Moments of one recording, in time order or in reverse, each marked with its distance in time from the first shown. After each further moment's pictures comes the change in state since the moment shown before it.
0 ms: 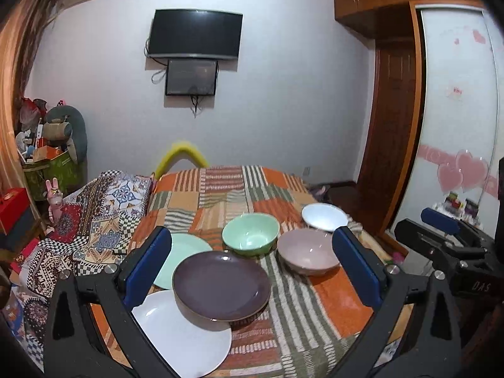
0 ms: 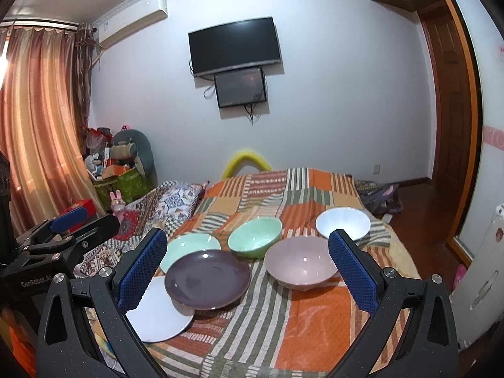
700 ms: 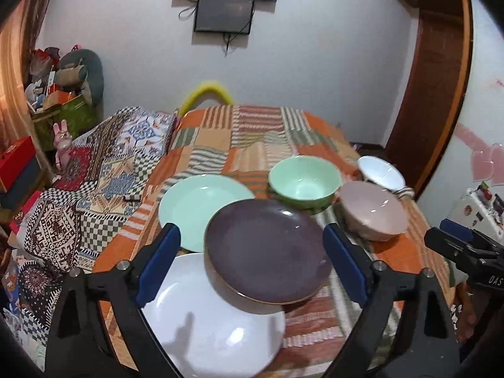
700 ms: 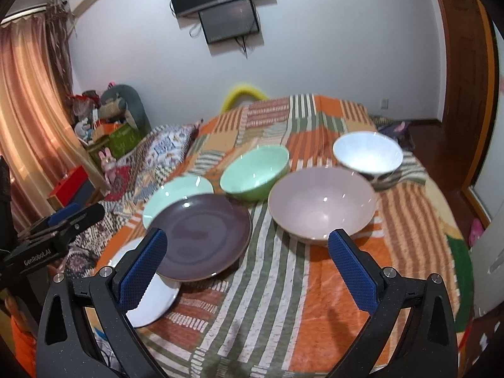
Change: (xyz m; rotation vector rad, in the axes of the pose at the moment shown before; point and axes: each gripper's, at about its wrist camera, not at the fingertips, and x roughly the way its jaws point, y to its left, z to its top) left arm 0.104 0.082 -0.051 -0.099 0.251 0.097; right arm 0.099 -0.017 -0.044 0.085 0.298 0.029
